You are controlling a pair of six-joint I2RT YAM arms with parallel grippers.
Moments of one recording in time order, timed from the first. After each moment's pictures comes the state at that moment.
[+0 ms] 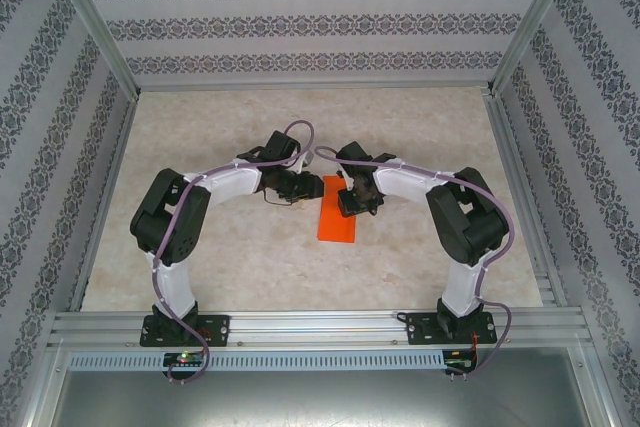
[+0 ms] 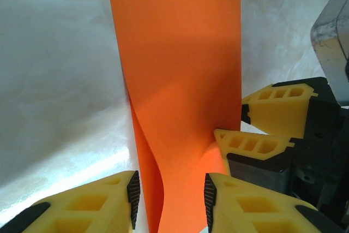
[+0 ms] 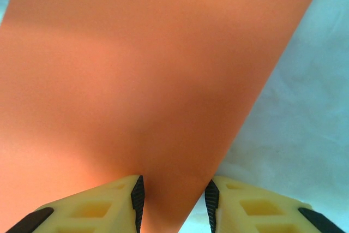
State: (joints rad) left arm -0.49 1.89 1.20 -0.33 0.53 -0.57; right arm 0.55 1.86 1.16 -0.64 -0.07 0.26
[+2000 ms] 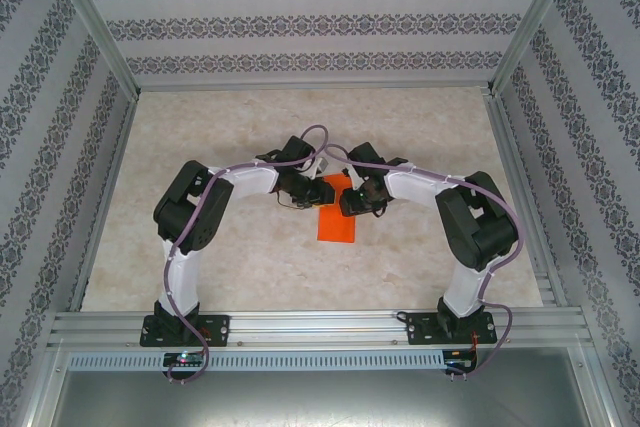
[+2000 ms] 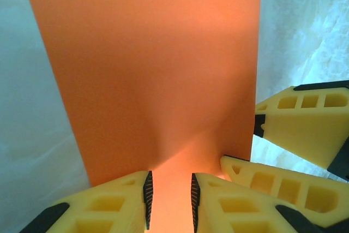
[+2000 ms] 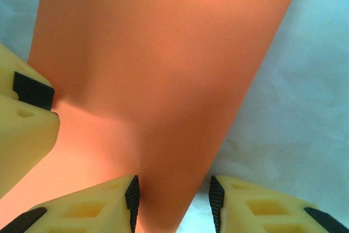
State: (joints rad) left arm -0.54 2.05 1.28 -0.31 0.58 -0.58; right arm 0.51 1.80 1.06 -0.53 -0.18 0.27
